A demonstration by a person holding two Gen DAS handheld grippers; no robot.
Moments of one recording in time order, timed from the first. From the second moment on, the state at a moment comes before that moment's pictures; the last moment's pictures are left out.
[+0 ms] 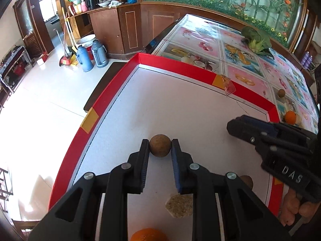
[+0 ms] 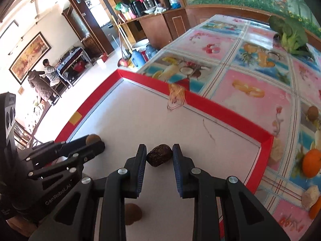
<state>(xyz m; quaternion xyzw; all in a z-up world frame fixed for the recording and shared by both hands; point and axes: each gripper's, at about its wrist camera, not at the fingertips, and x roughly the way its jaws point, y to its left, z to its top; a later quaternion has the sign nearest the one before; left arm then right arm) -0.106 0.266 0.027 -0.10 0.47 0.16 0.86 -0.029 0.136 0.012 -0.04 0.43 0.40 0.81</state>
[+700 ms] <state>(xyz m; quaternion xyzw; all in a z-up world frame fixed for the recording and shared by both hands) -0.135 0.175 0.086 0.00 0.43 0.25 0.87 -0.031 0.047 0.075 0.12 0.33 0.39 0.85</state>
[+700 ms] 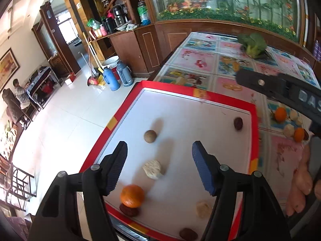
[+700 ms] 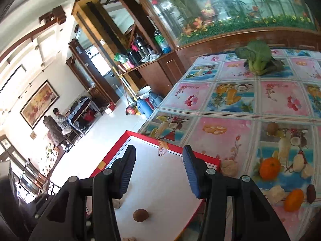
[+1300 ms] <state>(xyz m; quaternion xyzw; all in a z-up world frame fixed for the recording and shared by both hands) -0.159 0.102 0.095 0.02 0.45 0.29 0.84 -0.023 0.008 0.095 0.12 0.22 0.28 0.93</state>
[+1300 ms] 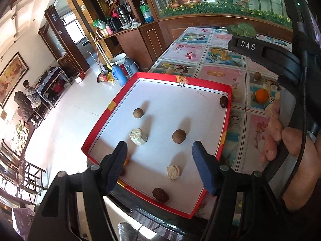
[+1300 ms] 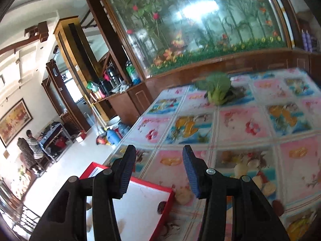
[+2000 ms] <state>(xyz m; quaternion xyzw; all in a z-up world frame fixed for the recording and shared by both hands) -0.261 0.086 0.126 0.00 0.37 0.19 0.91 -0.049 -0.085 0.115 0.13 0.13 0.31 0.93</state>
